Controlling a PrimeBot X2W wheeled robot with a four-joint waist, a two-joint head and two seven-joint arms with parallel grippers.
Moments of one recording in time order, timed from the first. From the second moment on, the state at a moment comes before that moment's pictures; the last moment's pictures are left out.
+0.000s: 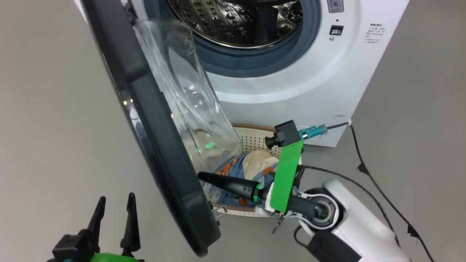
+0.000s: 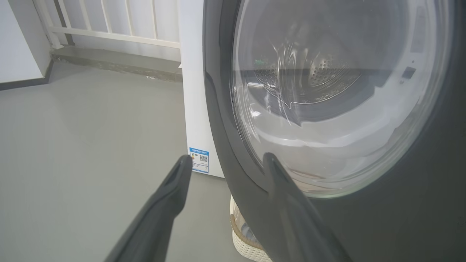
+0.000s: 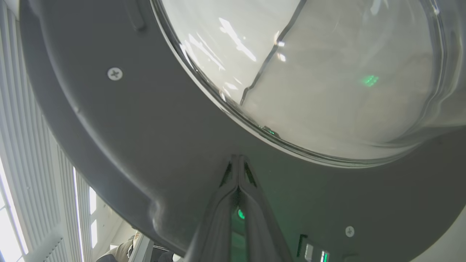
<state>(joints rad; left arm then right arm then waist) 0.00 0.03 -0.06 0.13 -0.28 0.02 -0.26 -0.57 -0.09 0.59 0.29 1.56 0.13 0.62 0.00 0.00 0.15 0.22</state>
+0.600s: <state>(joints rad) 0.02 0.04 -0.06 0.13 -0.28 0.03 -0.26 -0.57 -0.08 0.74 0.37 1.60 0.13 0.41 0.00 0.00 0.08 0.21</state>
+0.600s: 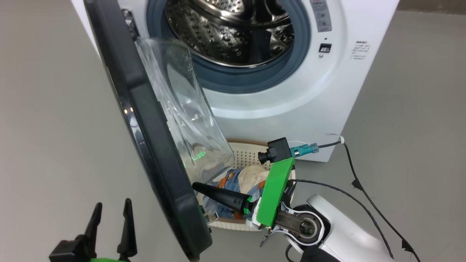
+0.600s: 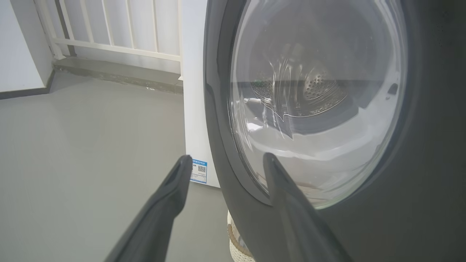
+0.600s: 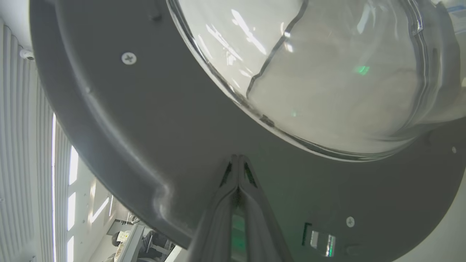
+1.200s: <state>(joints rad) 0.07 0.04 0.03 0.13 -0.26 0.01 -0.26 -0.45 -0.41 0.82 0.22 1.15 0.13 -0.24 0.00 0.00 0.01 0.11</state>
